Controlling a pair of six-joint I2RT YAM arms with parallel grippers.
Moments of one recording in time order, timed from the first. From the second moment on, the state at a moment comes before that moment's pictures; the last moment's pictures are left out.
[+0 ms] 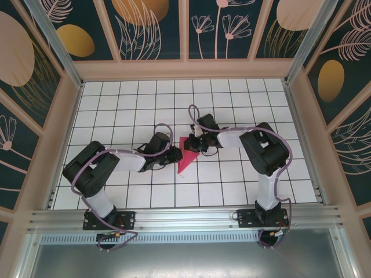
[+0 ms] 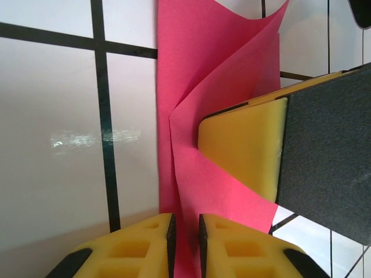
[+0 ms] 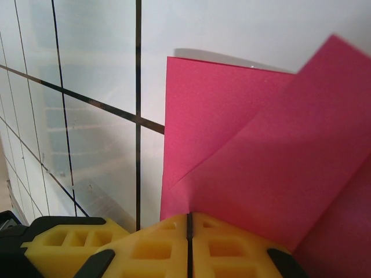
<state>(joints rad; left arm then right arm) -0.69 1.71 0.65 0.28 0.25 -0.89 0.60 1.95 1.03 -0.04 -0.57 0.67</state>
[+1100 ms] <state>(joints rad) -0.69 1.74 0.61 0.39 0.26 -0.90 0.61 1.75 0.95 -0.05 -0.53 0.72</state>
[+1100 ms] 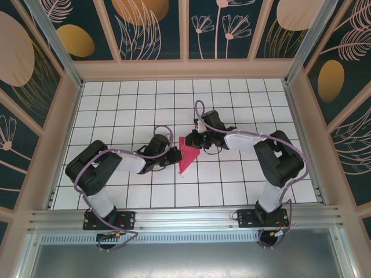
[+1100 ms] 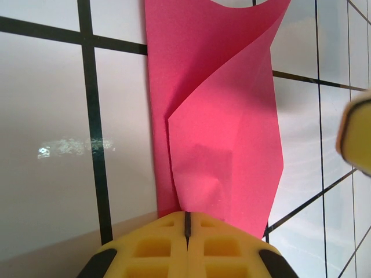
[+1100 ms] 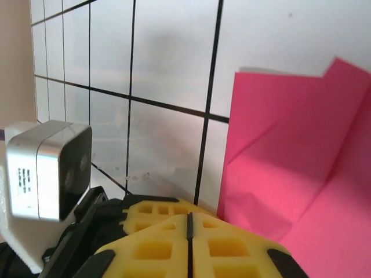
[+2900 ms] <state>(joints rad) -0.69 1.74 0.58 0.44 0.25 -0.90 0.78 1.68 0.71 0.15 -0.49 0.94</state>
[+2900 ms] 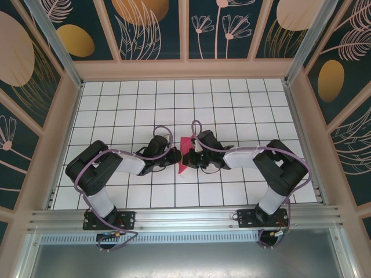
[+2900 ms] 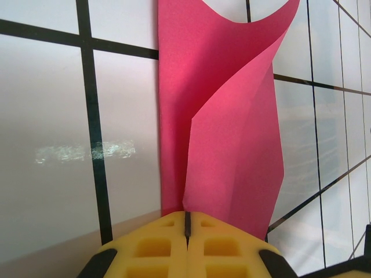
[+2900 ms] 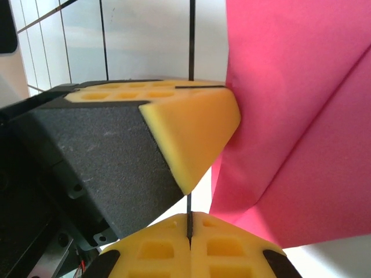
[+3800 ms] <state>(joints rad) -0.69 1.74 0.58 0.44 0.25 -0.91 0.80 1.70 0.67 0.23 -0.47 0.97</state>
